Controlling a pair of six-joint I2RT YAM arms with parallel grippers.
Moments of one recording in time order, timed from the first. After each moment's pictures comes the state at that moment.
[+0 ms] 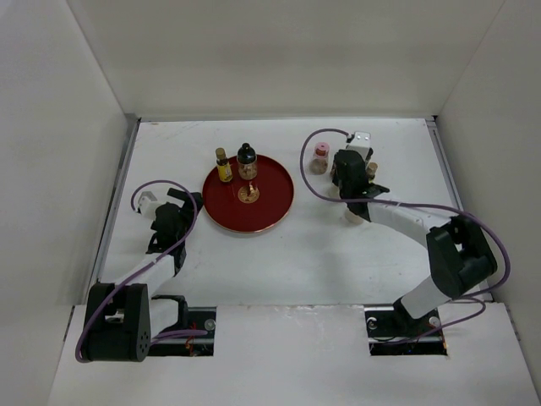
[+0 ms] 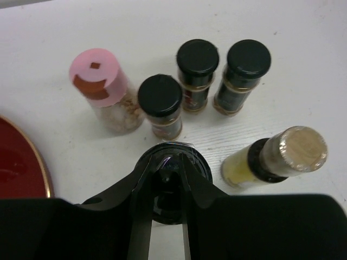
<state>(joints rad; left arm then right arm) -0.04 1.13 0.26 0.47 -0.20 -1.03 0.48 1.56 0.96 0.16 0.59 0.32</state>
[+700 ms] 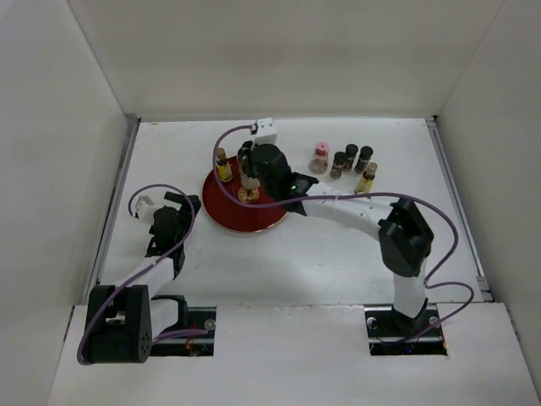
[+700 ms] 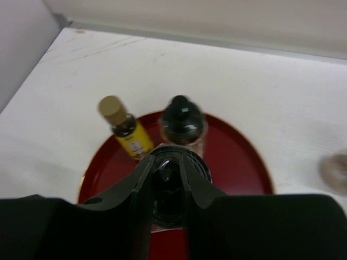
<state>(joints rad) -0.01 1.12 0.23 0.48 -0.20 -1.04 0.90 1.89 1.53 0.13 0.55 0.25</state>
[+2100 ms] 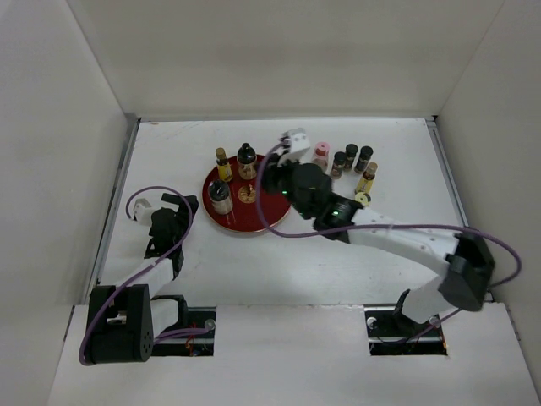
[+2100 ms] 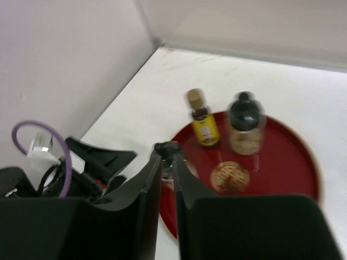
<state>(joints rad) 0.02 1.12 0.21 0.50 -0.17 -1.09 1.00 1.57 1.26 0.26 0.39 0.31</state>
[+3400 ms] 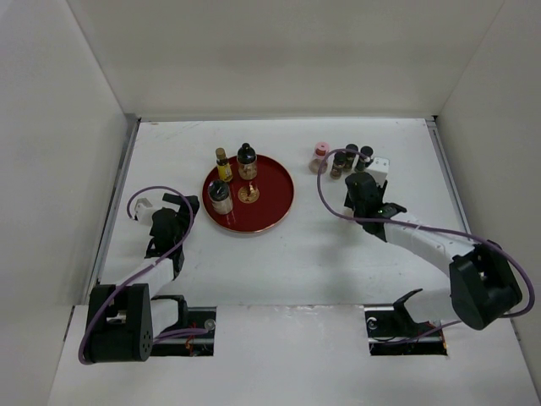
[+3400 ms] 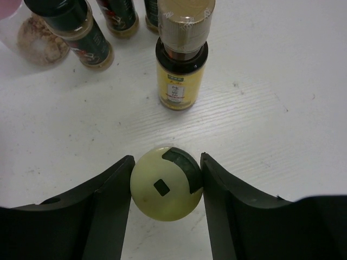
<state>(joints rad) 0.01 1.12 0.21 0.51 -0.17 -1.09 0.49 1.34 0.75 -0.10 0.65 0.46</state>
